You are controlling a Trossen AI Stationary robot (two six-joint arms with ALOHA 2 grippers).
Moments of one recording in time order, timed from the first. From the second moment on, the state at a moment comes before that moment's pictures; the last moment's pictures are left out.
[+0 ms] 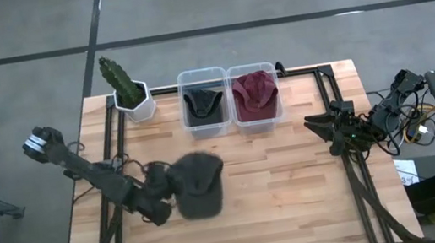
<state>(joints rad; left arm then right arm) -0.61 1.27 0.84 -0.60 -0.75 -1.95 0.69 0.32 0.42 -0.12 1.04 0.52</state>
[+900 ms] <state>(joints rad) 0.16 1.21 1.12 -0.17 -0.76 -0.83 0.69 0.32 0.42 -0.12 1.04 0.52</state>
